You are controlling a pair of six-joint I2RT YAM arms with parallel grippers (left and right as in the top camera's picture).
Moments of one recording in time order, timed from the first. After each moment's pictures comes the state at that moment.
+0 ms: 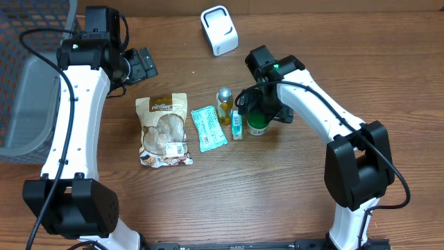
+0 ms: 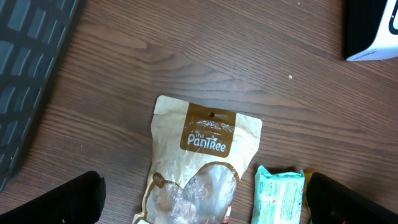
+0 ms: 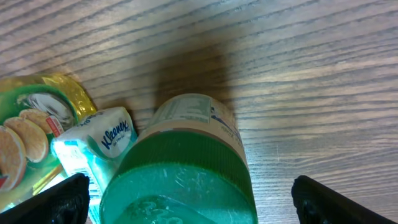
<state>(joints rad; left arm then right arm) -0.01 1.78 1.76 -1.13 -0.01 -0.41 0.44 2.02 1.63 -1.11 -0.01 0.62</state>
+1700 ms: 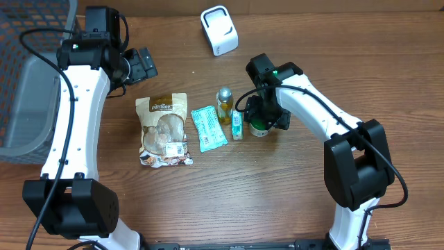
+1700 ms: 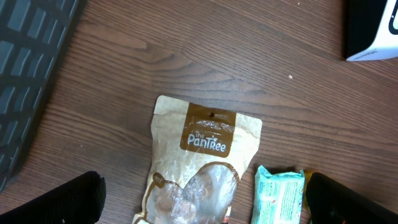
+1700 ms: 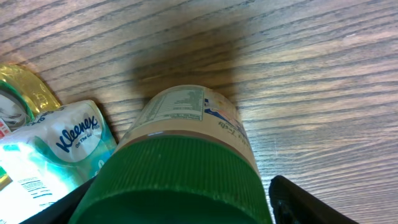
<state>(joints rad) -0.01 1.78 1.76 -1.13 -0.01 -0.41 0.44 2.02 1.55 -1.07 -0.01 0.65</state>
